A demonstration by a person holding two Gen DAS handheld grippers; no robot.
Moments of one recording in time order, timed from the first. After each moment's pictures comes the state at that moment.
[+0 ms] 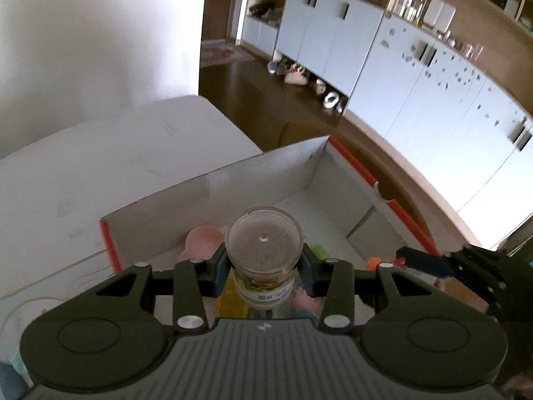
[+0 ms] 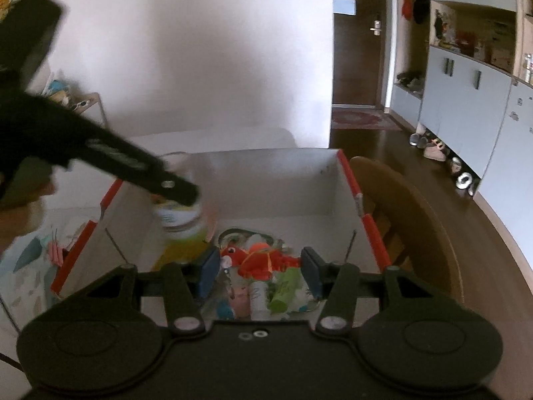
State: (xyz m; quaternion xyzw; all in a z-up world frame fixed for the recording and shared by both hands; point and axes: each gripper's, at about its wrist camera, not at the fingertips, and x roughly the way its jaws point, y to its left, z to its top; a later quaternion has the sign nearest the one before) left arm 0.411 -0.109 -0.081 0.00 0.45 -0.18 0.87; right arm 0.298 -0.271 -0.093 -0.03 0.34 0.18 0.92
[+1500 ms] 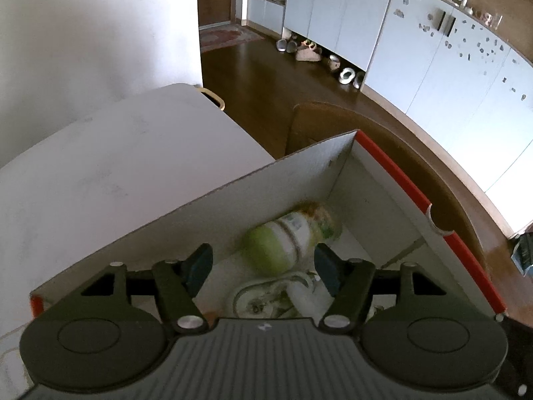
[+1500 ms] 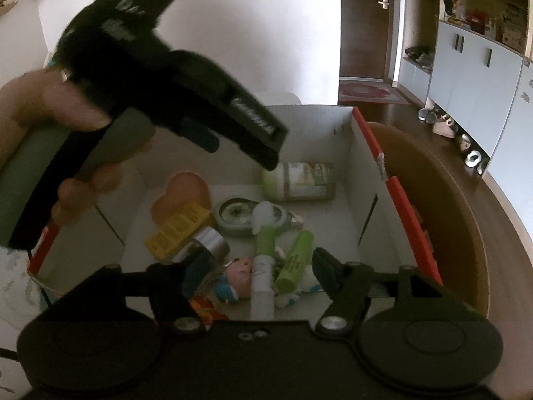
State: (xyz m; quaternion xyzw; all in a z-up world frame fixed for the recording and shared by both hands) left arm 0.480 -0.159 -0.124 0.05 0.47 -0.16 0.87; right arm 0.290 -0.254 -0.114 -0.02 0.39 0.18 0.90
